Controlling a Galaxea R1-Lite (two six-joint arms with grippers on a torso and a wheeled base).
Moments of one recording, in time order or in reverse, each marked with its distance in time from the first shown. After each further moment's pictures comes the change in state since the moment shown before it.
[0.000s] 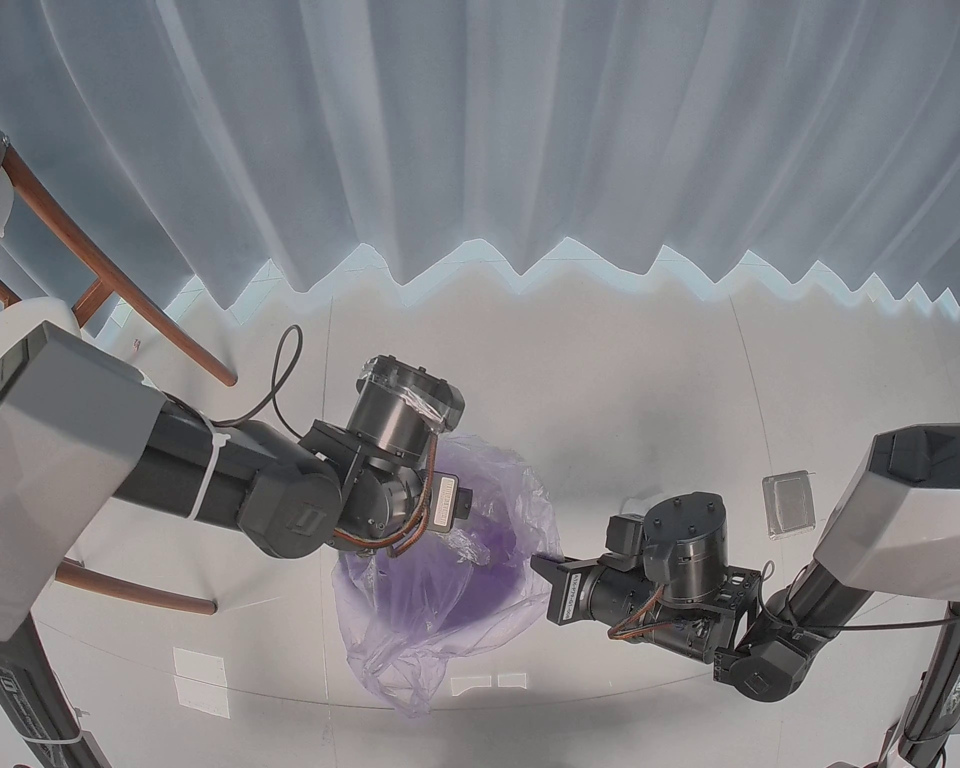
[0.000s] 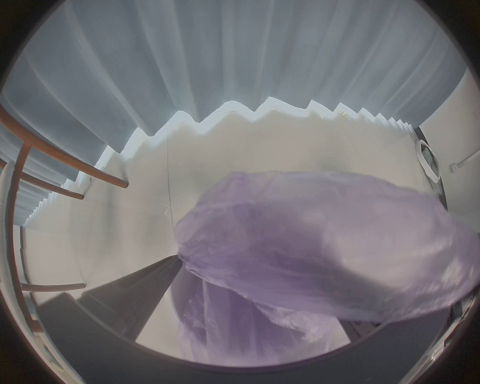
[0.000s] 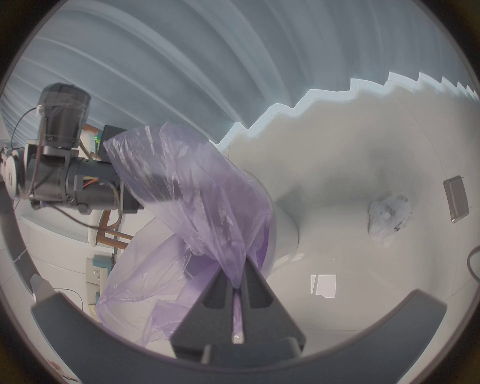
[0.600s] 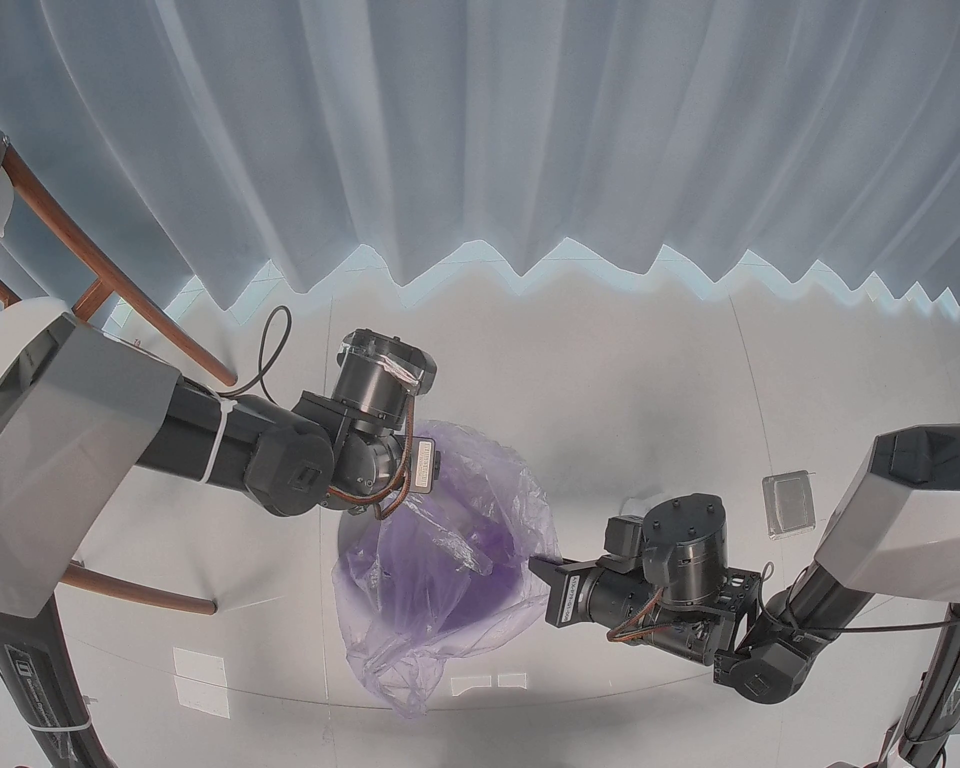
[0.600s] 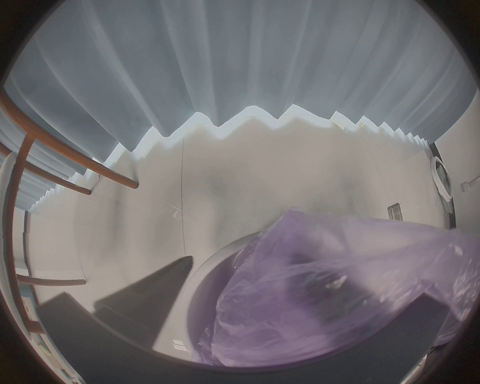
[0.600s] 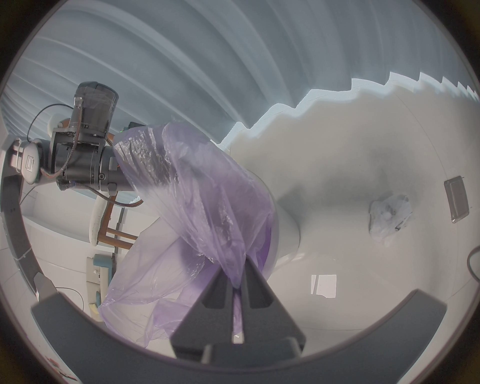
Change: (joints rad) left arm 0.091 0.064 -0.110 0.001 0.000 -0.003; right arm 0.007 -0.003 0.003 0.000 -0.002 0.000
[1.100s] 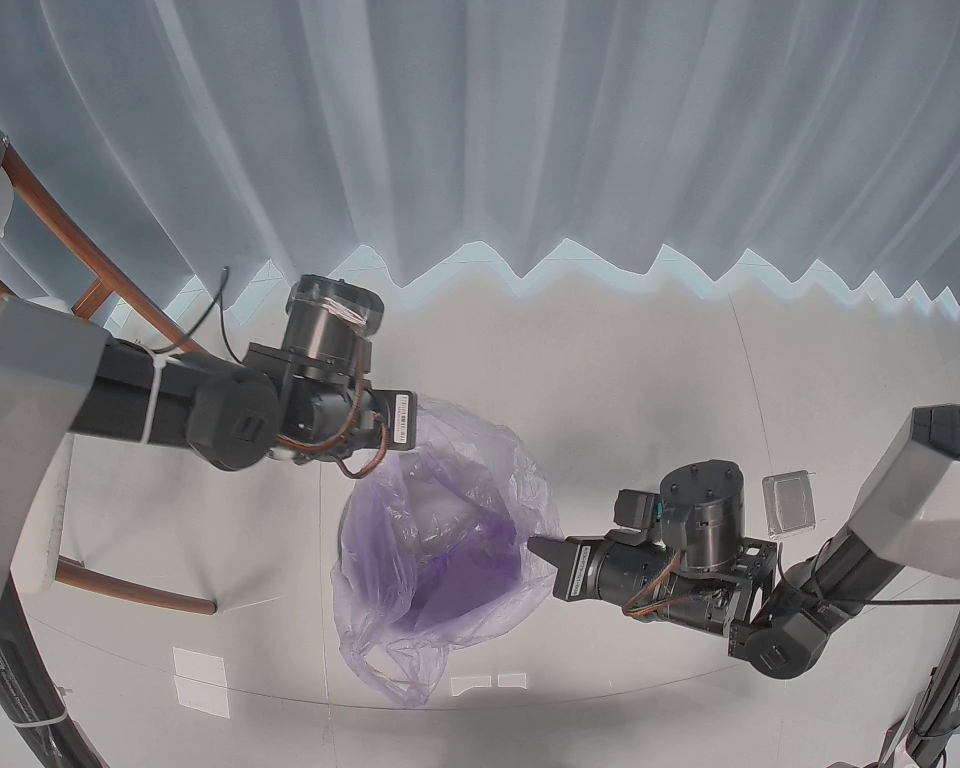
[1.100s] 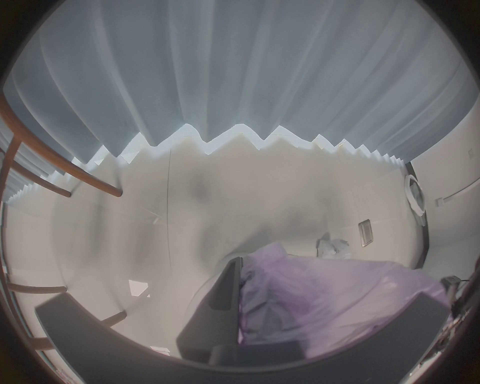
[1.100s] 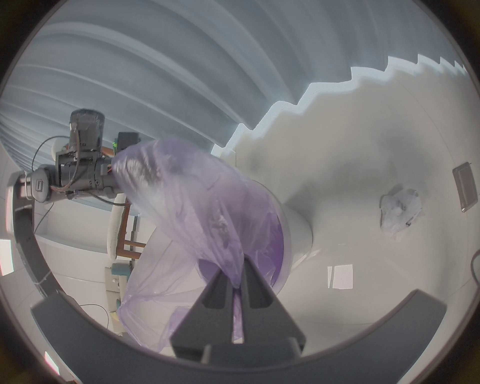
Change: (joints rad) left arm 0.067 -0.084 -0.037 0.026 -0.200 0.016; right arm -0.036 -0.063 -0.047 0.089 0.100 0.076
